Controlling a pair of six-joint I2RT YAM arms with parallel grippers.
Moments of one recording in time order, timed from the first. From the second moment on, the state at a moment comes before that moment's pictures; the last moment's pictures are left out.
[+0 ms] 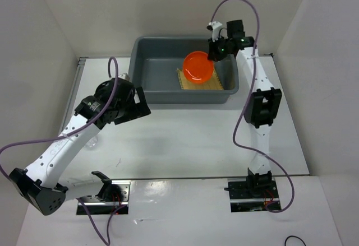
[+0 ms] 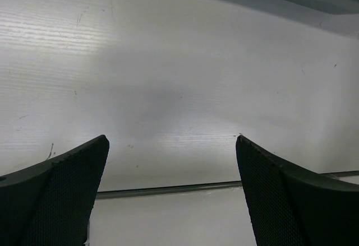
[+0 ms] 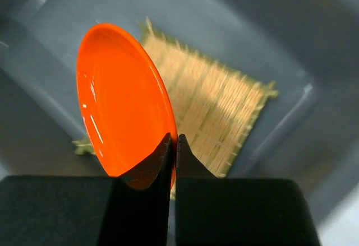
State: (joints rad) left arm -0.53 1.17 1.29 -0.99 -0.16 -0.76; right arm 0.15 2.21 2.37 -0.82 -0.48 -0.32
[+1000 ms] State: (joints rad) left arm -0.30 1.36 1.52 -0.87 -0.23 -0.47; right arm 0.17 2.37 2.39 -0.83 -0.24 -0.36
